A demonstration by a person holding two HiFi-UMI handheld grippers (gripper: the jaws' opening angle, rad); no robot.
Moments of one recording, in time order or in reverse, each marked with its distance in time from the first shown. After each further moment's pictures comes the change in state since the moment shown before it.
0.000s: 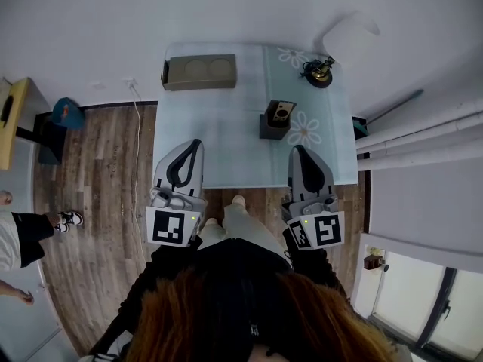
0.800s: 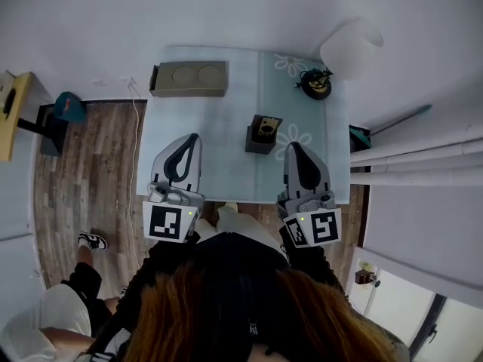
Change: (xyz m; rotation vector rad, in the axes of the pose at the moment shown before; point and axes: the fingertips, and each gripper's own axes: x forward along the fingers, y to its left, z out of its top) left arm 0.078 -0.022 -0.002 0.018 0.020 0.067; right arm 0.039 -0.075 -0.013 0.049 -0.001 0.077
